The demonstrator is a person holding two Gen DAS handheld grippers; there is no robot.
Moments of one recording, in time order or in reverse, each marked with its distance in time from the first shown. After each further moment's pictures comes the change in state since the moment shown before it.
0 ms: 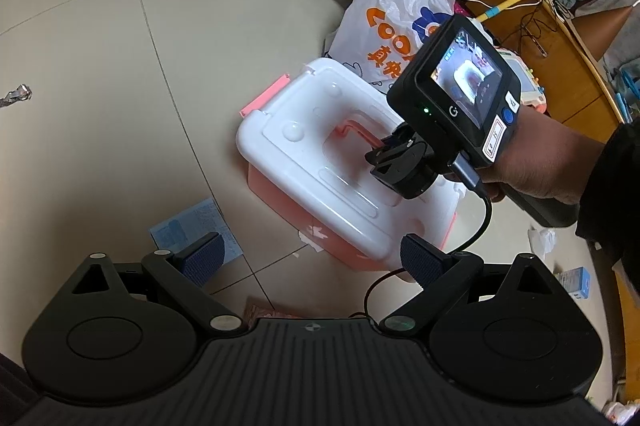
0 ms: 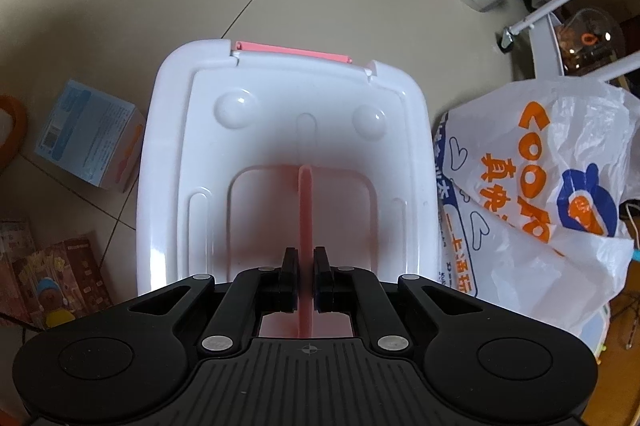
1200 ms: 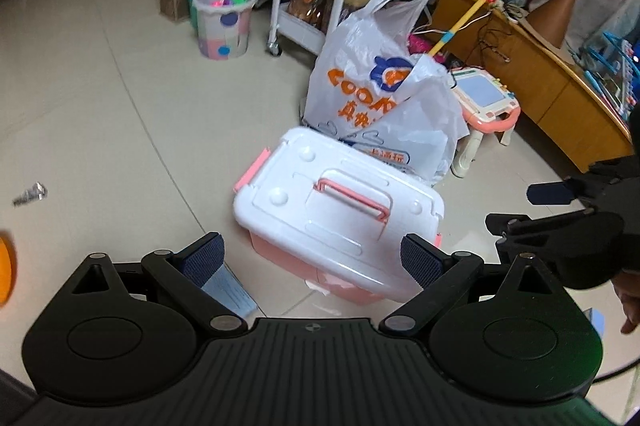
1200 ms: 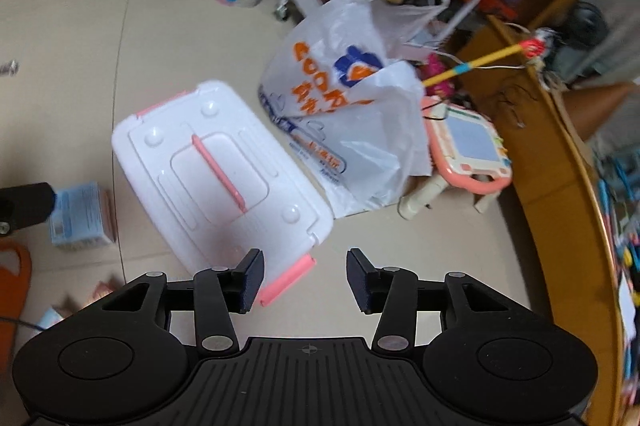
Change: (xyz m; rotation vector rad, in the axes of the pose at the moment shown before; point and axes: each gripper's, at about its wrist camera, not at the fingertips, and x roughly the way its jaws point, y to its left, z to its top) left arm -0.064 -0.041 -0.008 0.245 -0.203 0.032; right arm -0.208 0.018 -0.129 0.665 -0.095 -0.288
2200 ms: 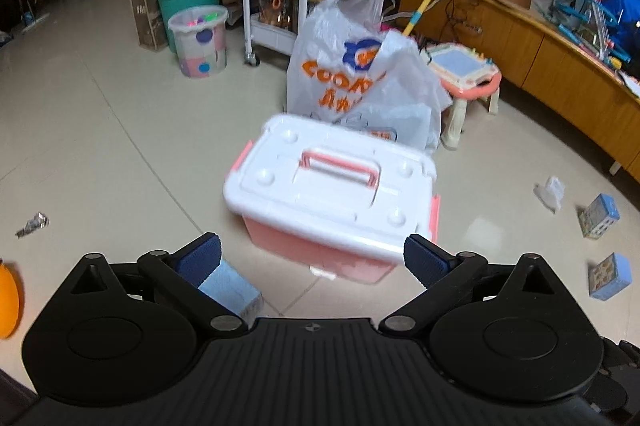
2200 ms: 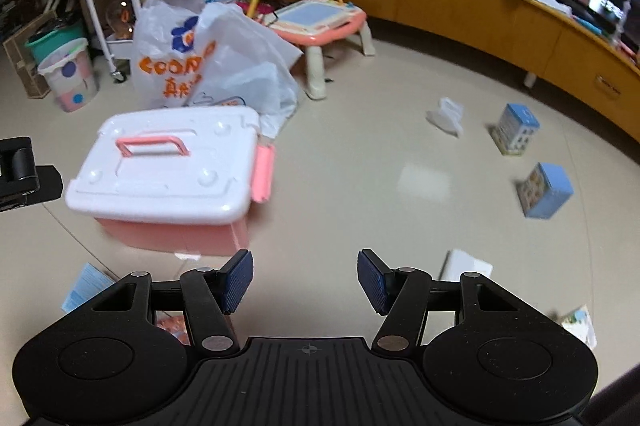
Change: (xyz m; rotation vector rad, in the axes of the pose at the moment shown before) left arm 0.009 -0.025 -0.066 0.131 -0.018 0.004; right arm -0.034 0.043 -0.184 0.844 -0.043 -0.118
